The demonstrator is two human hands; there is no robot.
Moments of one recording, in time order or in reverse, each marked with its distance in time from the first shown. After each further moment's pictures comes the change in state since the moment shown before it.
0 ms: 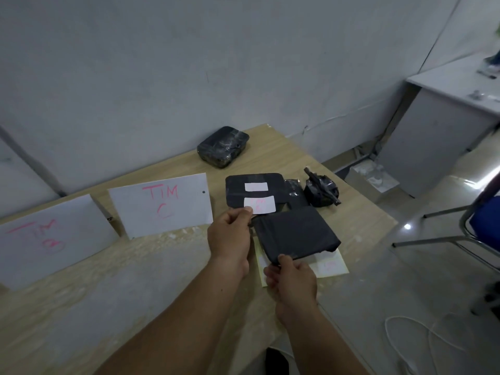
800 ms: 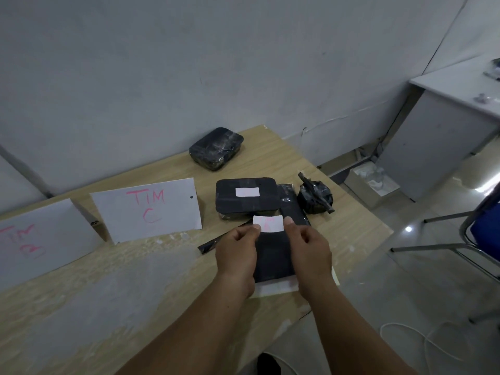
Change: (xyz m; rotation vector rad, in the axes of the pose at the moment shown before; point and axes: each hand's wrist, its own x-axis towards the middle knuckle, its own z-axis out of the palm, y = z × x) left_hand -0.004 -0.029 0.032 0.069 -0.034 -0.103; right_hand 0.034 -0.074 -0.015 -0.496 -0.038 -0.472
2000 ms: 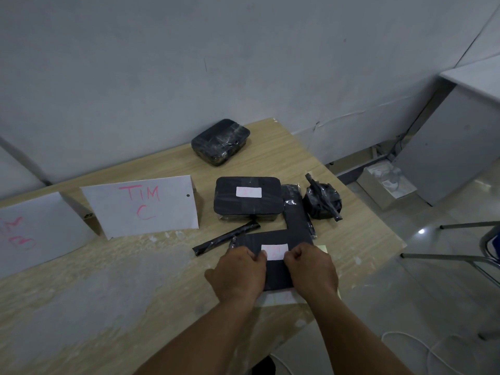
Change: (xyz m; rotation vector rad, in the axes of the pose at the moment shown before) left_hand 0.021 -0.033 0.014 1.151 0.220 0.175; right_hand 0.050 0.036 -0.004 -0.787 -0.136 -0.124
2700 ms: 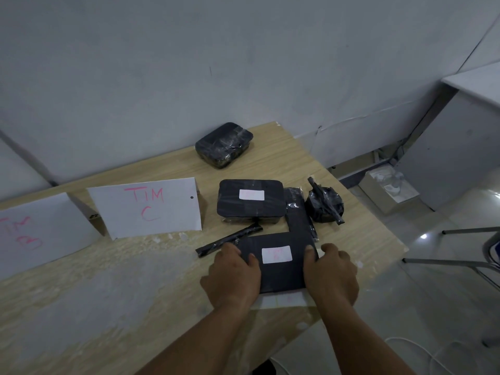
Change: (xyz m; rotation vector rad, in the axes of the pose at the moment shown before) left_hand -0.005 -0.014 -0.009 -0.126 0.033 -0.027; right_hand -0.003 0.012 -0.012 -0.048 0.153 0.168
